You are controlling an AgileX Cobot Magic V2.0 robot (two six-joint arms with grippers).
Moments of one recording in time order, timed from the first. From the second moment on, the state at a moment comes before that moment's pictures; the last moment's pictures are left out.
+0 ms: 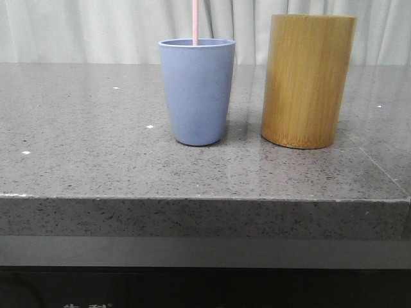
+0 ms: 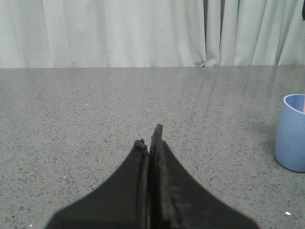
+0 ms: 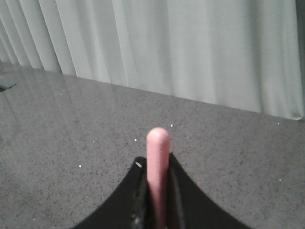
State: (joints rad) left arm -0.12 0.11 -0.43 -0.14 0.48 0.12; right arm 0.64 1.52 -1.20 0.26 -0.18 -0.08
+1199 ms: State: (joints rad) left arm -0.12 0.11 -0.43 -0.14 0.48 0.12; right arm 0.11 0.90 -1.15 0.16 0.70 -0.13
